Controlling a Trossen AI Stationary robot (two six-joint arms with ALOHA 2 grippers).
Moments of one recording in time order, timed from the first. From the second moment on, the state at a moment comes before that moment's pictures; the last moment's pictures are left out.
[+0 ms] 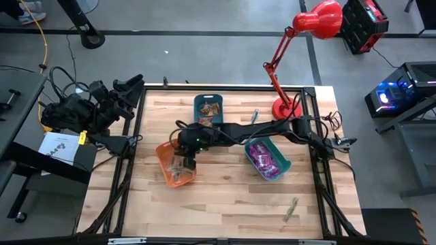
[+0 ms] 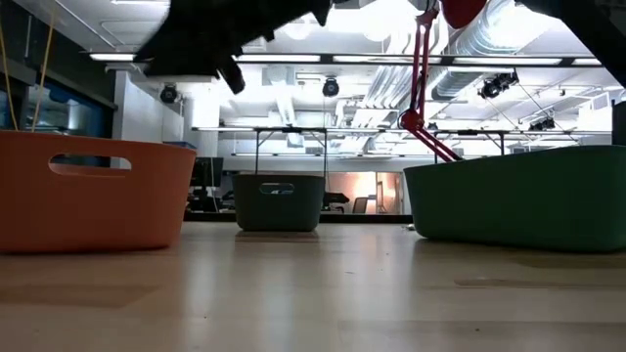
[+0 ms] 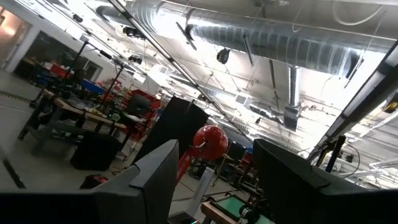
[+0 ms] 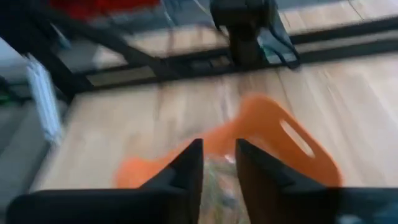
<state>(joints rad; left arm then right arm) -0.30 0.68 0.87 0.49 -0.88 0.03 0.05 2.25 2.00 -0.28 -0.10 0.18</state>
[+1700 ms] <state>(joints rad) -0.31 0.68 0.87 0.42 -0.88 -0.07 0.84 1.57 0.90 -0.72 -0.22 2.33</state>
